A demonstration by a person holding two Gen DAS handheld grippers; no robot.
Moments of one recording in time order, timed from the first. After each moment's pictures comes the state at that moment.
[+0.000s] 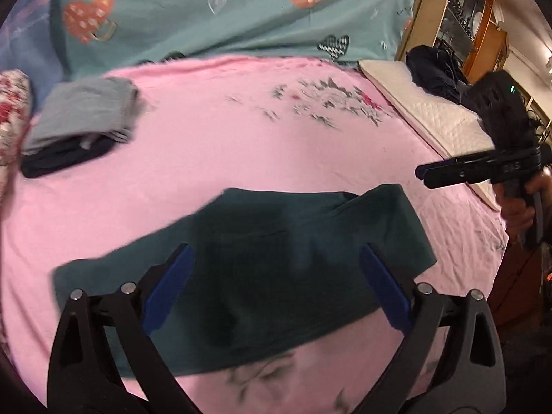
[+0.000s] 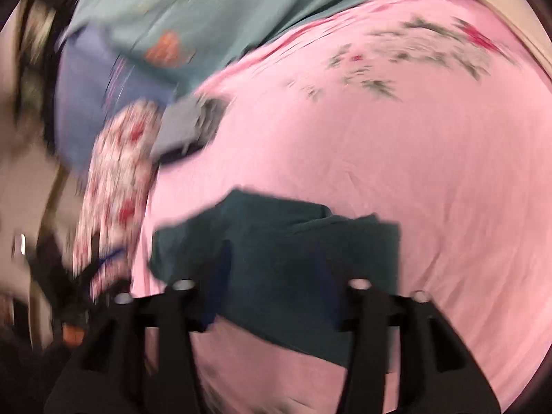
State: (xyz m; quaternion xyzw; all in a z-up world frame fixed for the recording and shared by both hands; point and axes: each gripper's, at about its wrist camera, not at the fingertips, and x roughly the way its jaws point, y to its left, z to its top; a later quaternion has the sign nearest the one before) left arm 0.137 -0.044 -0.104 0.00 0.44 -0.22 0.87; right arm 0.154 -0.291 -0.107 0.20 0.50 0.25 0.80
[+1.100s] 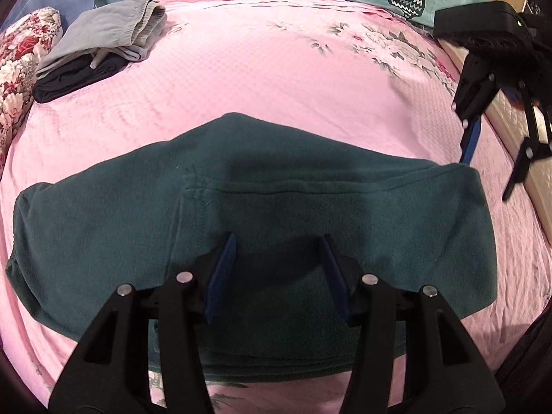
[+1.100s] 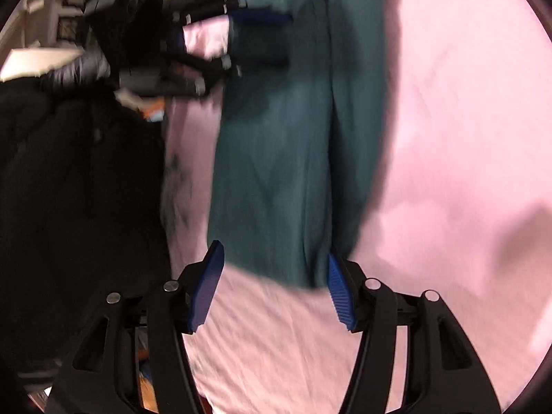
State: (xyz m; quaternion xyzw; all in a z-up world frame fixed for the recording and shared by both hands) left arm 0.153 -0.084 -0.178 -0.01 0.52 -0.07 0.85; right arm 0.250 -0.202 -0.180 -0.29 0.66 0.62 0.31
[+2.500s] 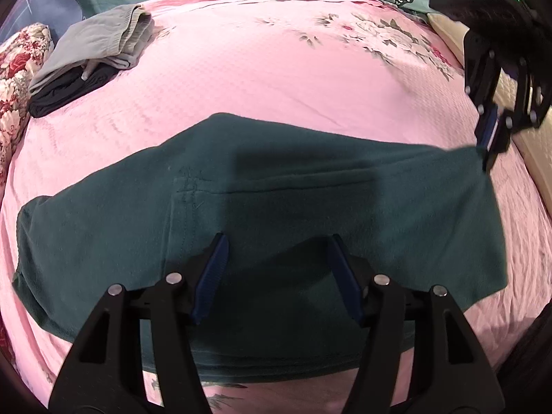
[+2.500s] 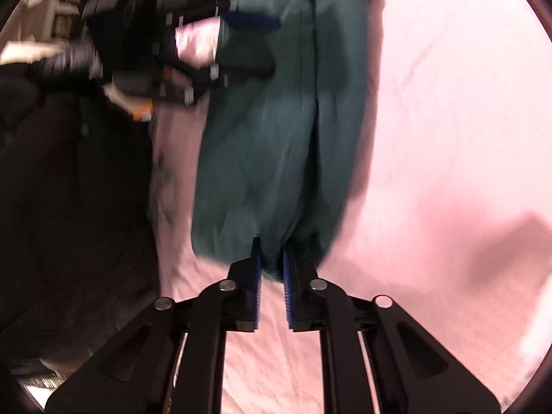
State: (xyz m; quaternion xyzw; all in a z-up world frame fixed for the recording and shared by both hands) left arm 0.156 -0.095 -0.177 0.02 0.53 -0.08 0.85; right arm 0.253 -0.225 -0.169 -0.31 0.63 0.61 0.35
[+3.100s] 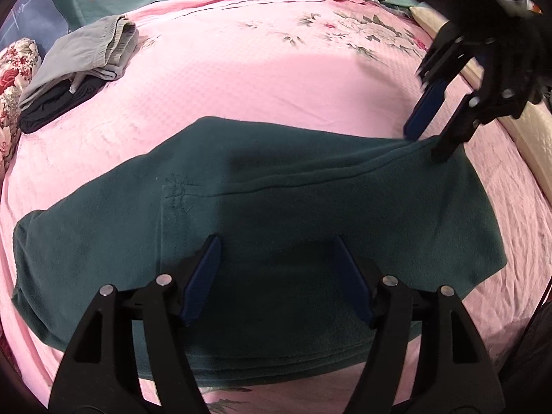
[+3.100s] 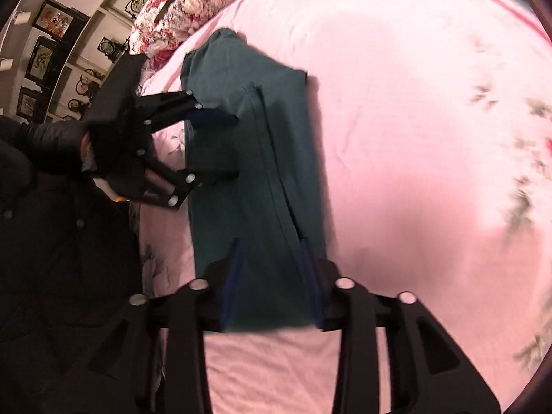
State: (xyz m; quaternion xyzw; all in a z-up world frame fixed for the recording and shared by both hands) left arm 0.152 -0.097 -0.177 0.04 0.52 -0.11 0.85; right arm 0.271 -0.222 -0.153 -0.19 0.62 0.57 0.51
